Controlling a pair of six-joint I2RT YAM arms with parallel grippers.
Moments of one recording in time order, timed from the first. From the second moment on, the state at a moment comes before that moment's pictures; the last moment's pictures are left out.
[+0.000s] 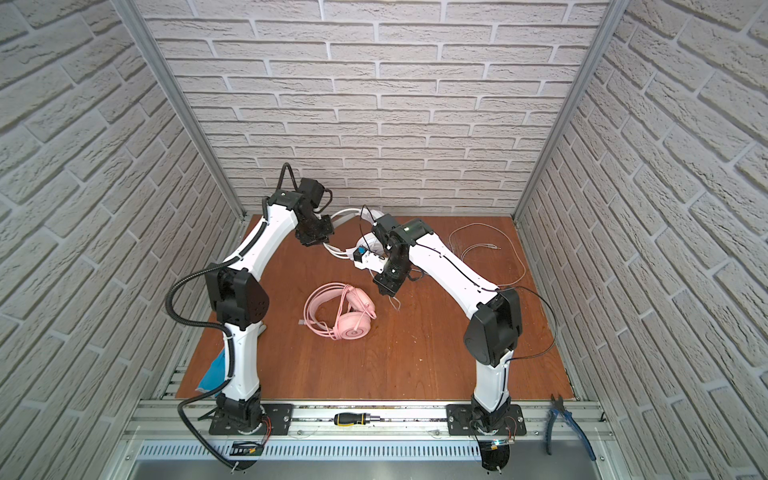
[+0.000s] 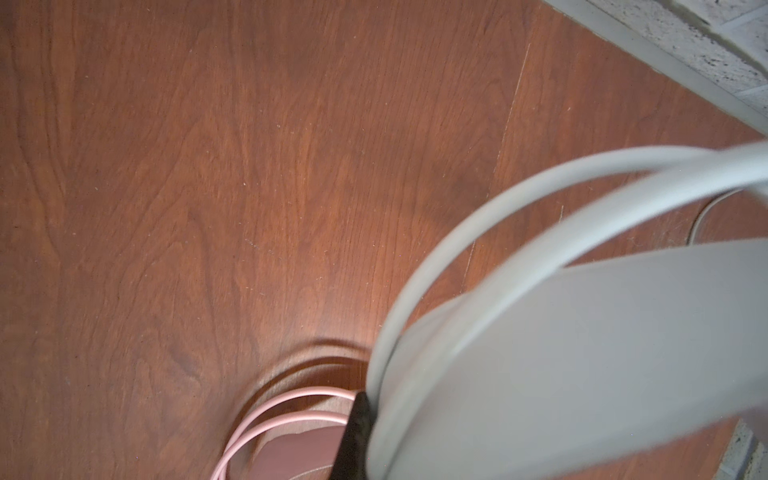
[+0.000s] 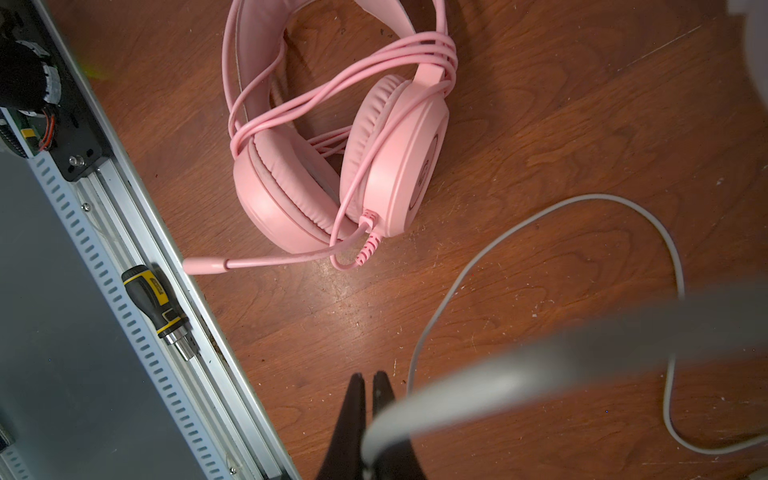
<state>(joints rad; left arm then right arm) -0.33 2.15 2.21 -1.24 0.08 -0.59 0.58 1.90 1.89 -1.41 -0.25 -0.37</state>
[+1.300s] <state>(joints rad) -0.39 2.18 2.21 -1.32 -0.08 -0.51 0.48 2.05 2.12 -1.49 -0.21 -0.29</state>
